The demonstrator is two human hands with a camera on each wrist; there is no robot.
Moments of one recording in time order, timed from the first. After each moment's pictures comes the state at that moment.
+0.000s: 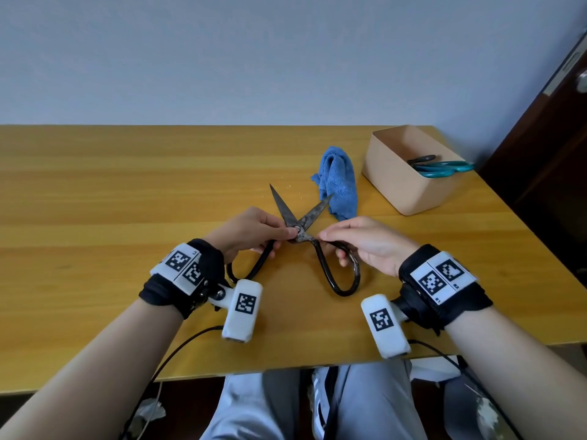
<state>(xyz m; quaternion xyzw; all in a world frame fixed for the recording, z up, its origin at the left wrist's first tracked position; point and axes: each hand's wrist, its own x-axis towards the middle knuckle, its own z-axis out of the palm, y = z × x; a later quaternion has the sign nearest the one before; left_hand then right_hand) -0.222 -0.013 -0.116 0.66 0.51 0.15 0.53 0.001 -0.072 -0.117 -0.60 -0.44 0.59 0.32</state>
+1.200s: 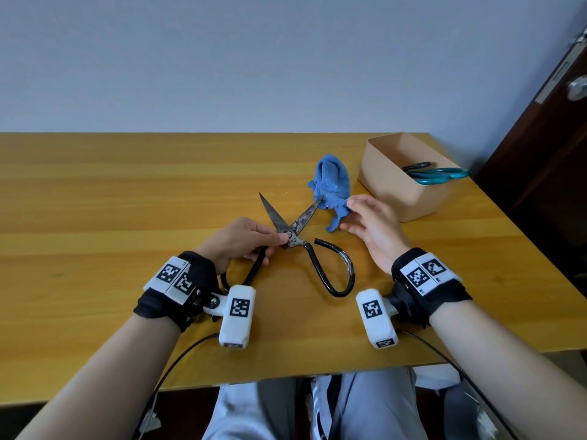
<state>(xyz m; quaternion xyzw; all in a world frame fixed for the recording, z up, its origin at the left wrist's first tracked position) -0.227 -0.016 -0.119 0.62 0.50 0.17 0.57 0.021 -0.050 -0.132 -0.52 -0.35 0.50 0.60</state>
